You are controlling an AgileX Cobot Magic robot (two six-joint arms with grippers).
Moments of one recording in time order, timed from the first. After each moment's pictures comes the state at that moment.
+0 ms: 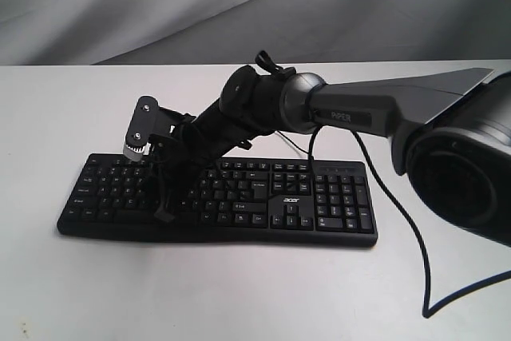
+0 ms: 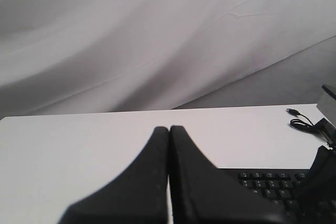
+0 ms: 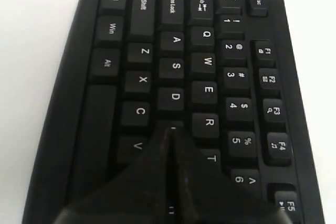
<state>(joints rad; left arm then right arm) 0.15 0.00 0.00 0.12 0.11 -0.07 0.69 2.40 -1.80 0.87 0.67 -1.47</state>
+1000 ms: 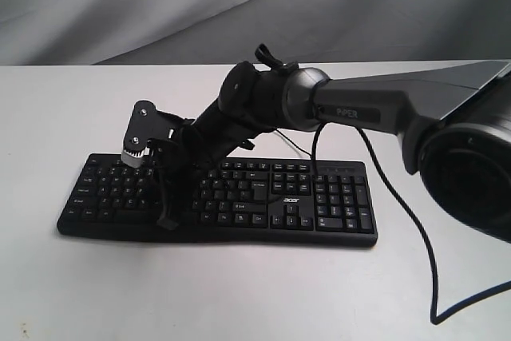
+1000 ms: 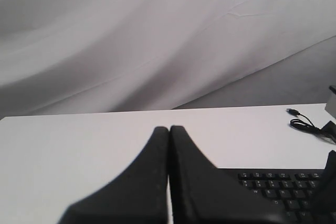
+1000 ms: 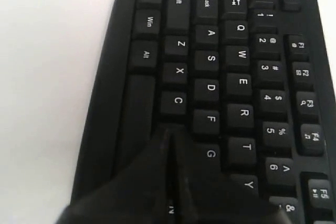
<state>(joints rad) 0.15 0.00 0.00 0.12 0.11 -0.07 0.70 2.36 -1.76 0.81 0.72 -1.41</state>
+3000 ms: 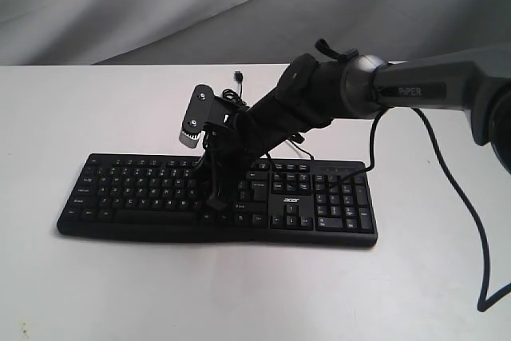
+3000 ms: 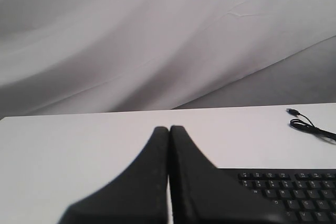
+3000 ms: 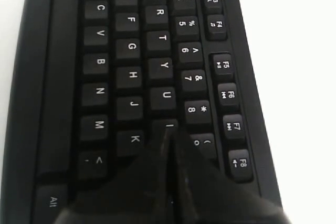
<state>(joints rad) 0.15 0.00 0.00 0.12 0.11 -0.07 0.58 2.25 -1.56 0.89 0.61 -1.53</state>
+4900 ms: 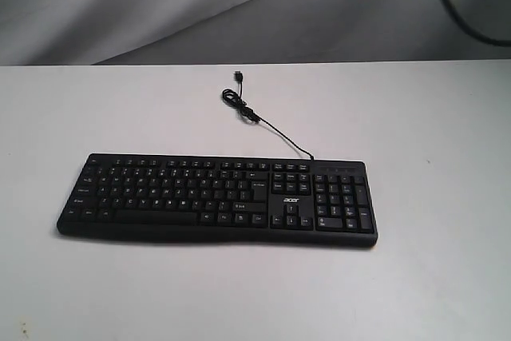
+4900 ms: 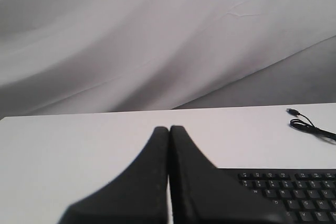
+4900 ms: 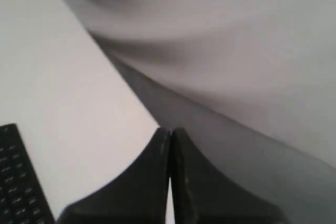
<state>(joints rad) 0.15 0.00 0.00 0.12 0.11 -0.07 0.47 1.47 -1.38 0.57 0.37 -1.02</state>
